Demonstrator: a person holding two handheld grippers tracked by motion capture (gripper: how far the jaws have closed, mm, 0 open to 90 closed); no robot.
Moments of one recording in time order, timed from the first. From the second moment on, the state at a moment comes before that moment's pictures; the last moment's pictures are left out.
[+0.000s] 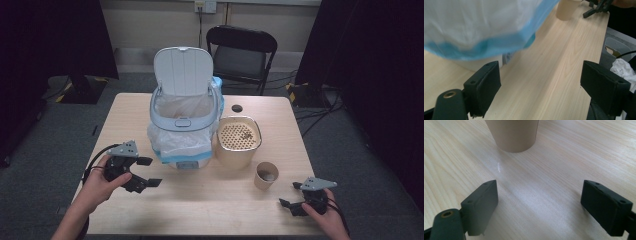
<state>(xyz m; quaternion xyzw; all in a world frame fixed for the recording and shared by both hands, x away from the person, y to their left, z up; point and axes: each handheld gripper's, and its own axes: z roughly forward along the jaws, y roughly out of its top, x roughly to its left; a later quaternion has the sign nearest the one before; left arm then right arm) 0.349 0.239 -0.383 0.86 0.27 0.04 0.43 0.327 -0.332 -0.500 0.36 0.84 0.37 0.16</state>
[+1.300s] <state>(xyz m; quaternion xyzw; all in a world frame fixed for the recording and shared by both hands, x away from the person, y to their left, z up) 0.354 0.246 -0.495 0.87 0.28 0.11 0.38 0.330 -0.329 -0.499 0.36 0.85 0.36 0.16</state>
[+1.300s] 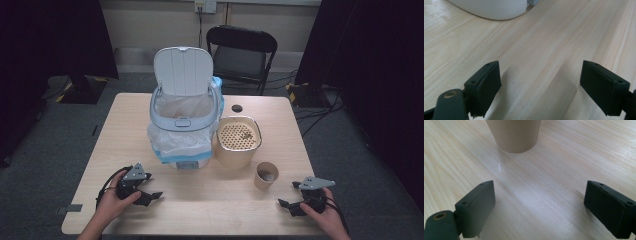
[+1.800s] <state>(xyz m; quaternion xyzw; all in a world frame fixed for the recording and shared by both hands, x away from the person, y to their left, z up) 0.353 0.250 -0.500 0.87 0.29 0.12 0.38 0.332 -0.326 -0.500 0.35 0.85 0.36 0.15</state>
